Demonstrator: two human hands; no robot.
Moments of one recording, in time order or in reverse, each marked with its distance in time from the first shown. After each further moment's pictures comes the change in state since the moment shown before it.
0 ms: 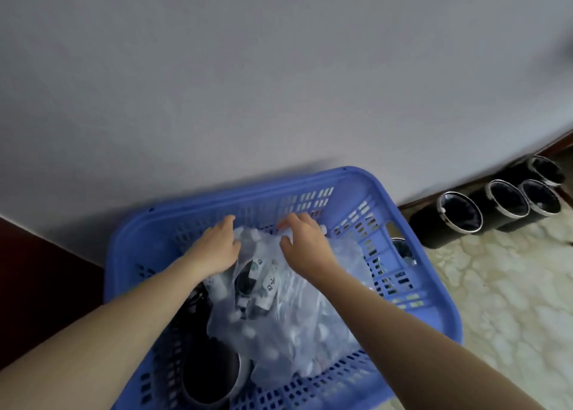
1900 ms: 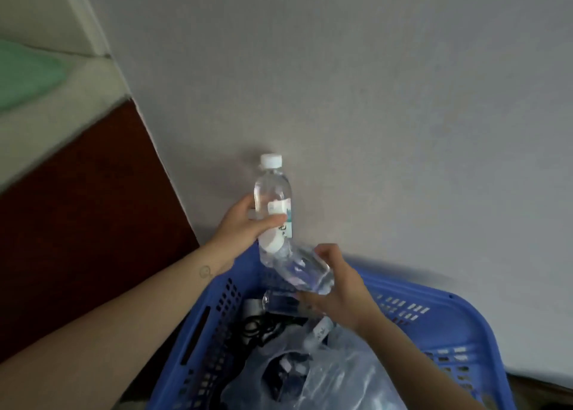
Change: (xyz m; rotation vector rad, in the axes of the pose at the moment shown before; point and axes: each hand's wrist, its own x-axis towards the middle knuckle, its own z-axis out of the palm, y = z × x) left_hand -0.075 -0.012 -0.126 -1.054 0.755 -0.055; right_hand 0.060 -0.060 -0.035 0.334 -0.315 -0.612
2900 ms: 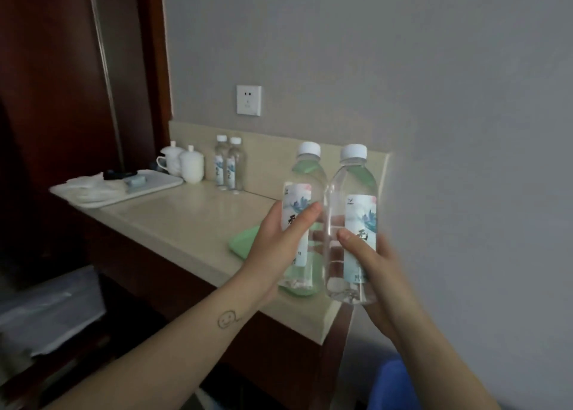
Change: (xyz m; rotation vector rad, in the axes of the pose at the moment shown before) left_hand -0.327 0.205 -0.304 -0.263 0.298 0.513; right_hand -0.096 -0.483 0.122 0.885 -0.085 -0.419
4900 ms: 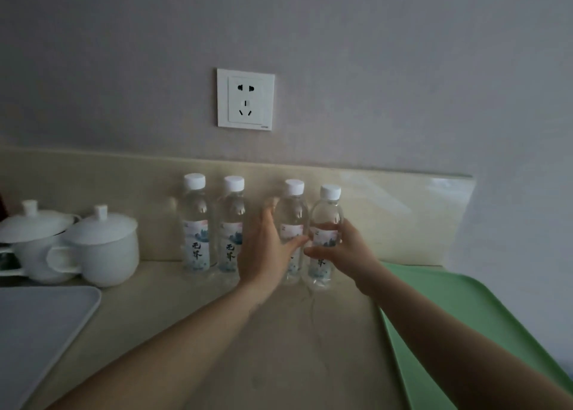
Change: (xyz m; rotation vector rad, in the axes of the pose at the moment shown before) left_hand 0.396 -0.149 -0.201 0.605 -0.225 0.244; right_hand 0.368 0.167 0.094 -0.717 0.615 0.107
